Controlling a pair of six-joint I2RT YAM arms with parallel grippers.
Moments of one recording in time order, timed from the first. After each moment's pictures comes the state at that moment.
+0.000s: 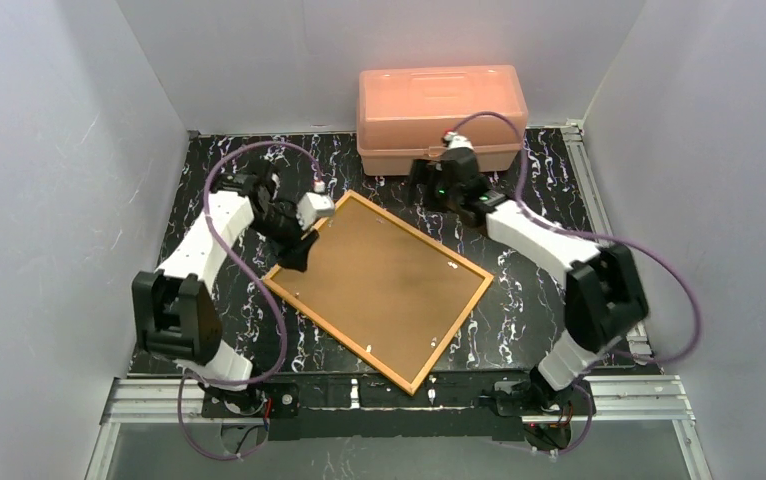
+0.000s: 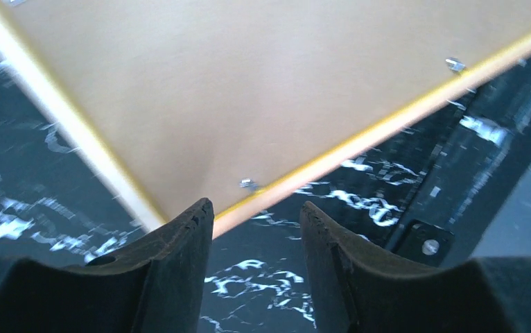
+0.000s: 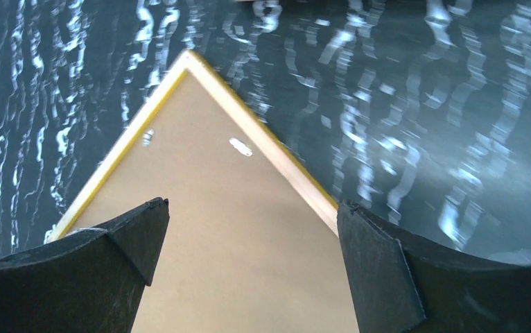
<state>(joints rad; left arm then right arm) -0.22 1.50 1.27 -1.20 0.54 0.90 0.59 1.70 1.27 -0.15 0.02 0.54</state>
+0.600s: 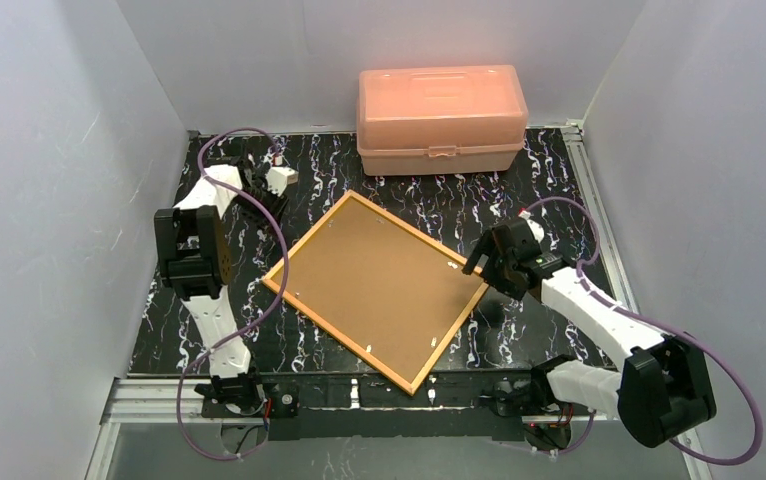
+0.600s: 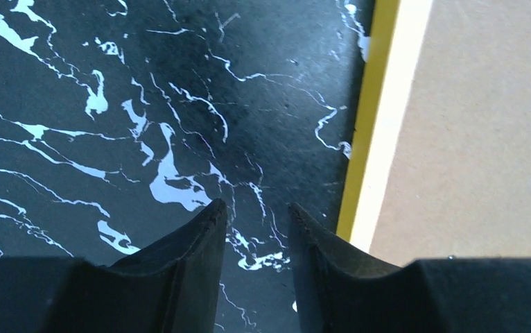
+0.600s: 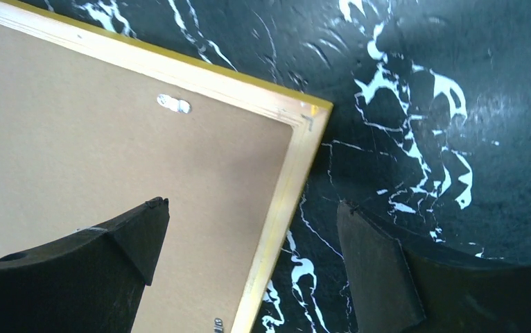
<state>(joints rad) 0.06 1.99 1.54 -0.94 0.33 0.67 0.44 1.15 0.71 -0.54 0.14 0.82</state>
